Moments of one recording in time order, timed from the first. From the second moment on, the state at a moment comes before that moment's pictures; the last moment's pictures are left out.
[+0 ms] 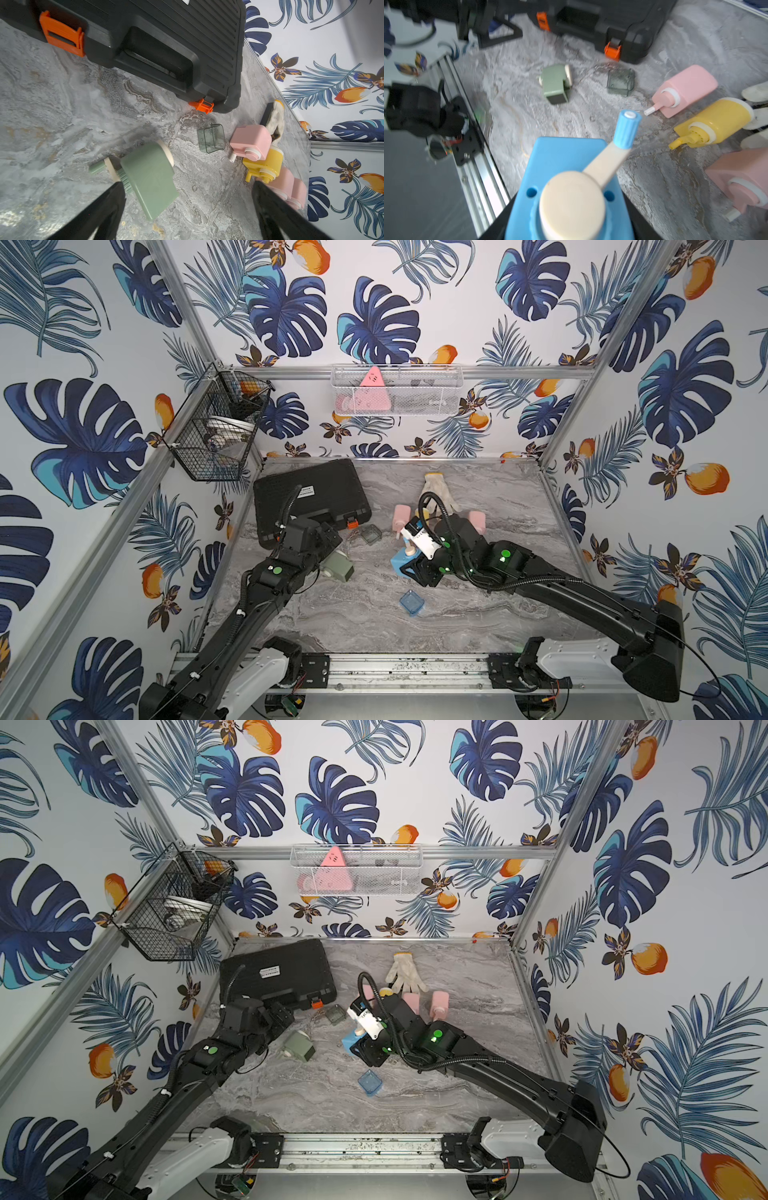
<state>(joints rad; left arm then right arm) -0.21 0.91 0.73 -0.55 -0.11 -0.98 0.97 1.31 1.16 -0.66 -0.10 0.05</state>
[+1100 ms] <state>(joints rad) -0.14 0.53 0.90 -0.91 -0.31 -0.70 1.16 2.18 1.88 -1.29 -0.03 -0.31</state>
